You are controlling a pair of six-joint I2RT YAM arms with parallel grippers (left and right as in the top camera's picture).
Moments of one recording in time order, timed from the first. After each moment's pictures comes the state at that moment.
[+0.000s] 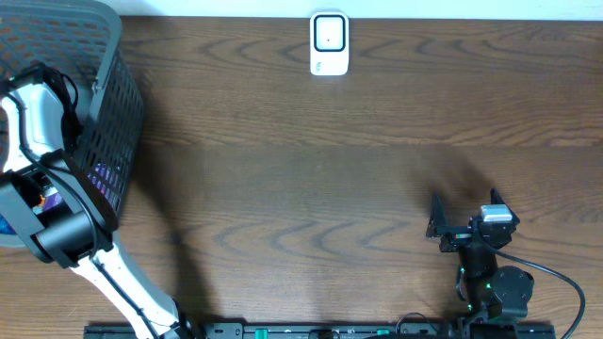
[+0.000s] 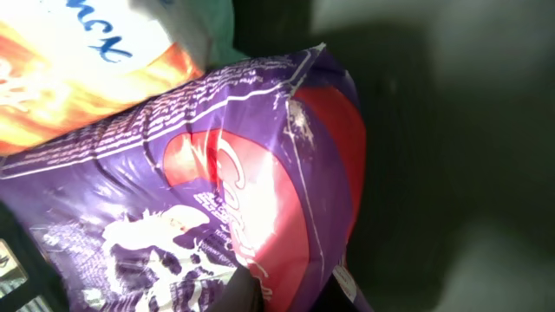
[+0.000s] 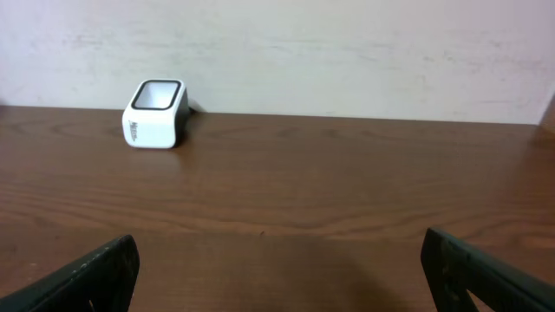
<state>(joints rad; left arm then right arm) 0.49 2.17 1.81 -1.32 -0.24 -0.69 -0.05 0.01 0.01 -0.06 -0.10 -0.01</state>
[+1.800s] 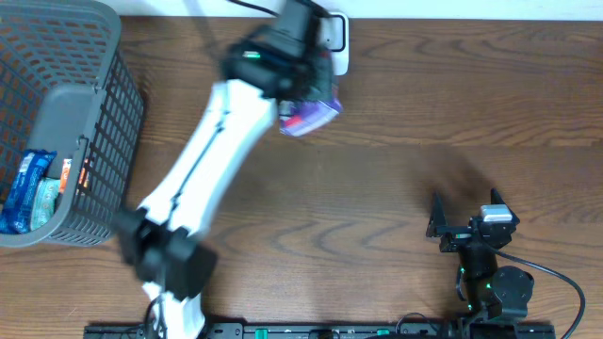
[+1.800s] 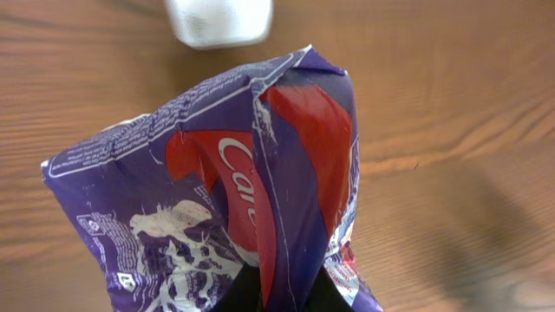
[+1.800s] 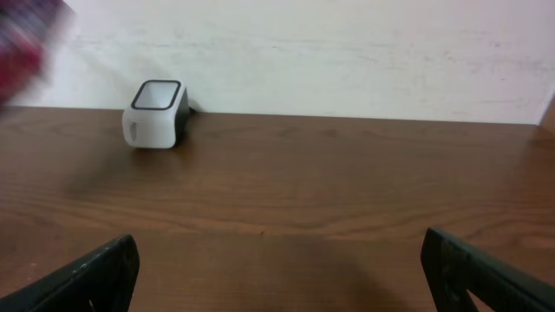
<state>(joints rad) -0.53 1.99 1.99 -1.01 0.06 -0.38 -0.05 0.01 0.01 -0.06 -0.10 -0.01</state>
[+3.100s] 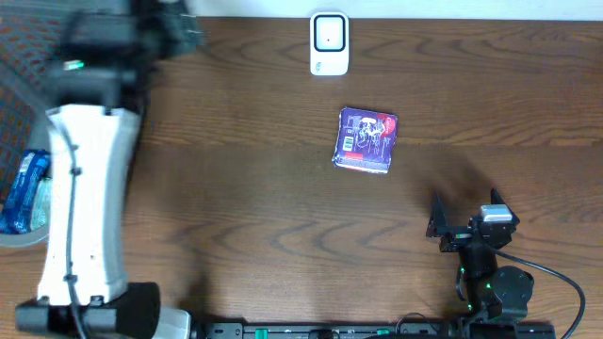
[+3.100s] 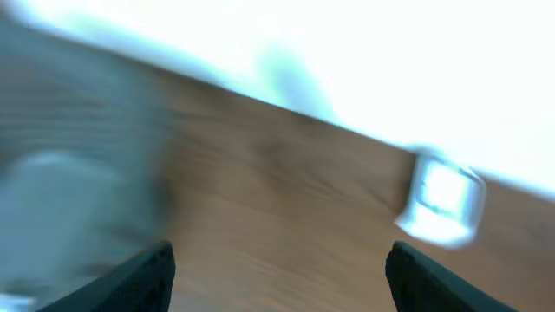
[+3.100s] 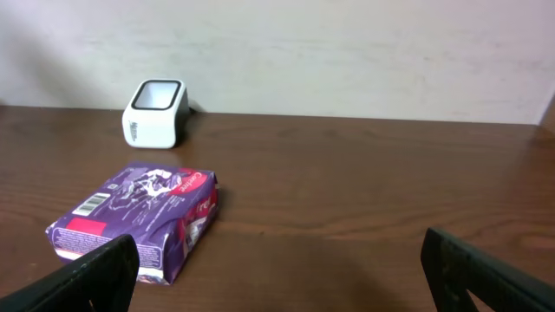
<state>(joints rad) -0.01 1.65 1.99 -1.00 -0.12 -0.32 -0.05 0.01 0.01 -0.06 -0.10 -0.01</state>
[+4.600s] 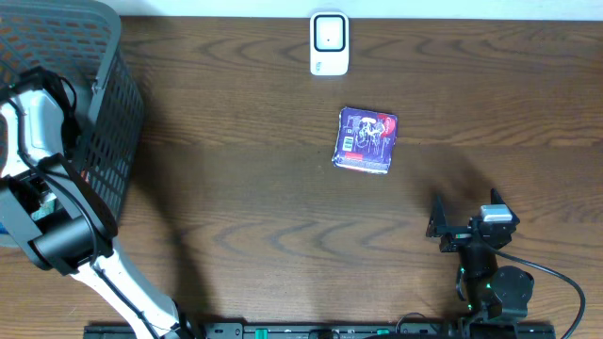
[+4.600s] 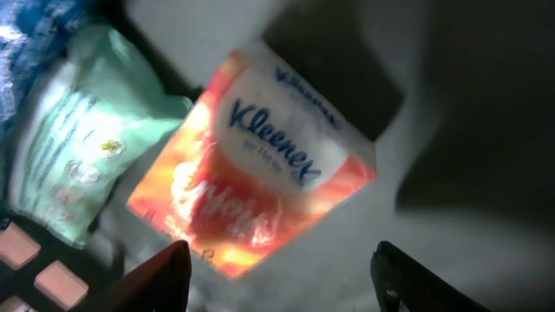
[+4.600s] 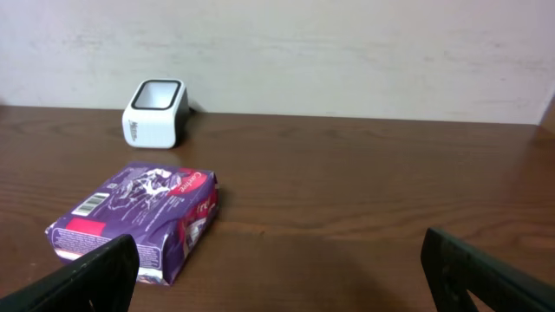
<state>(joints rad) 0.50 2.12 1.70 -1.20 -0.24 -0.21 -0.05 0.01 0.01 -0.06 -0.10 -0.01</state>
